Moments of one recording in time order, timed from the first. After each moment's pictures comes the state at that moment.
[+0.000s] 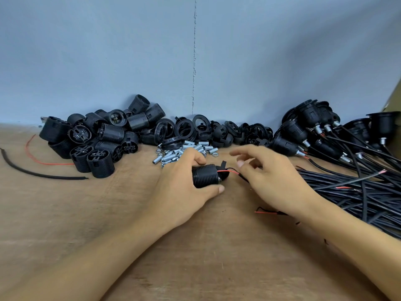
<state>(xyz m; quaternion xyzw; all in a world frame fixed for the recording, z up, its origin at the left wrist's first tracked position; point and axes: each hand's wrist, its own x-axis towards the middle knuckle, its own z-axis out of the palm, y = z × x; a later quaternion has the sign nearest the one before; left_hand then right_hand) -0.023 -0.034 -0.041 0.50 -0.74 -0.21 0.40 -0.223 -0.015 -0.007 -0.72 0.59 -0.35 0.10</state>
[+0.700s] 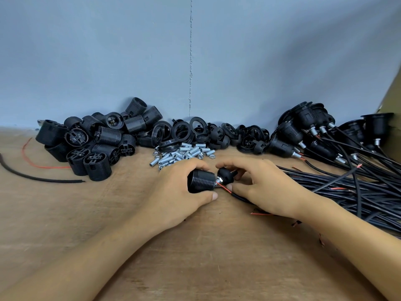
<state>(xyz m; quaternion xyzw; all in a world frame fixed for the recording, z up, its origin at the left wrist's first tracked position) -0.017 -0.035 -0.036 0.47 -0.77 -0.22 0.36 -0.231 -0.021 -0.007 -0.80 0.54 -0.24 0.13</state>
